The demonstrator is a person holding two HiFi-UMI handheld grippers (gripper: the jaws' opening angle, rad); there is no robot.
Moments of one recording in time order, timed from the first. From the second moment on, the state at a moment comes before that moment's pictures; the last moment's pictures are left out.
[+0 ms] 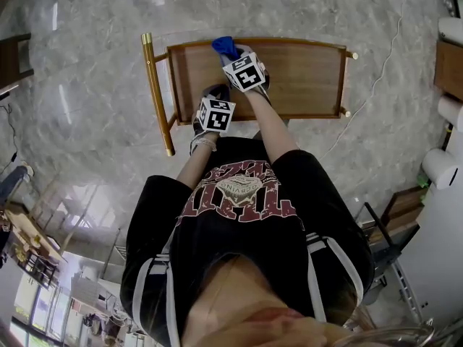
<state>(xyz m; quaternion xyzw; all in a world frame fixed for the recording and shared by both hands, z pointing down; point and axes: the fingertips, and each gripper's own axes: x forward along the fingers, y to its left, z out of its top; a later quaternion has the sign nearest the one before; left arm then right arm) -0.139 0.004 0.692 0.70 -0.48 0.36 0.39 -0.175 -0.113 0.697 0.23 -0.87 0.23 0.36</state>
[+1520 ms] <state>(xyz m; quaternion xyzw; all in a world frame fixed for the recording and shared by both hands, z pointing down) -0.059 -0.006 0.721 0.72 -0.40 0.45 0.34 -0.063 -0.129 0.702 0.29 -0.85 0.25 0.36</state>
